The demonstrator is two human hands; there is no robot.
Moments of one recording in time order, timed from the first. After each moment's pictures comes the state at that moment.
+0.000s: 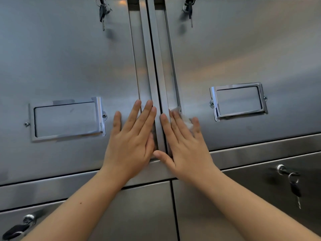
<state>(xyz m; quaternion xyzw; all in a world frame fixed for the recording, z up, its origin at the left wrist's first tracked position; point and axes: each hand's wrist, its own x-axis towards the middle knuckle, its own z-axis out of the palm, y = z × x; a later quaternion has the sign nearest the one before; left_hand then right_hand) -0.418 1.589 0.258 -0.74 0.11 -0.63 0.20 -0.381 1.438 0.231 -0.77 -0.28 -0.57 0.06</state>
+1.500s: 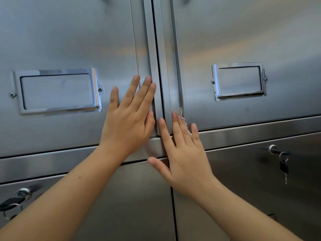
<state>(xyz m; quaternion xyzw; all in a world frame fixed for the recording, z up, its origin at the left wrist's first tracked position) -0.415 1.589 0.254 -0.74 0.12 -0.63 0.18 -0.399 1.448 0.176 -0.78 -0.24 -0.57 0.06</state>
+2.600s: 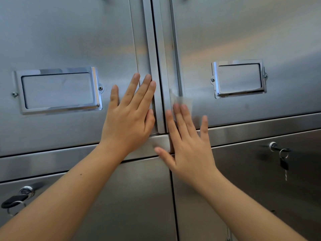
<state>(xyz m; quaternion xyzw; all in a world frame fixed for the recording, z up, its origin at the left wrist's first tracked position) -0.417 1.589 0.255 -0.74 0.13 -0.64 0.18 -0.389 1.442 0.182 -0.77 -0.20 -0.60 0.06</state>
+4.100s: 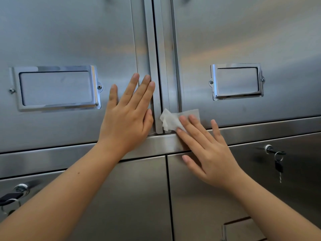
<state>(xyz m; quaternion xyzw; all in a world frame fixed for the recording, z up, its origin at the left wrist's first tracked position) -0.417 1.588 0.255 -0.73 0.13 -0.64 0.17 -0.381 1.386 0.178 -0.69 -0.36 -0.62 0.01</state>
